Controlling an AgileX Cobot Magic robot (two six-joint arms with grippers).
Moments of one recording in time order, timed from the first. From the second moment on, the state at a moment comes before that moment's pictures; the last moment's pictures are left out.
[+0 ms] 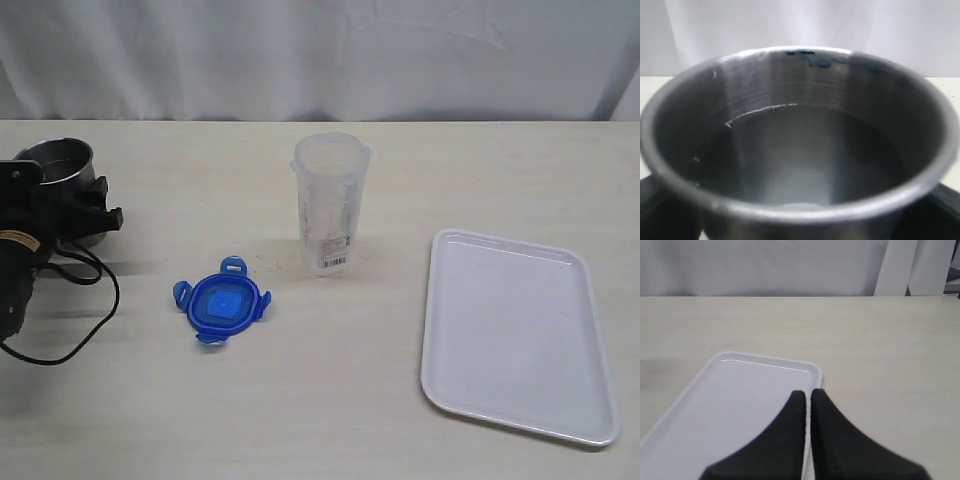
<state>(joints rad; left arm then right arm) -0.07 2.21 -0.71 -0.10 -1.20 0.04 -0.03 0.00 0.00 -0.21 0.35 0.17</state>
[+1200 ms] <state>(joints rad) -0.25 2.02 -1.13 0.72 -0.58 -0.47 -0.03 0.00 0.00 -0.21 0.35 0.17</state>
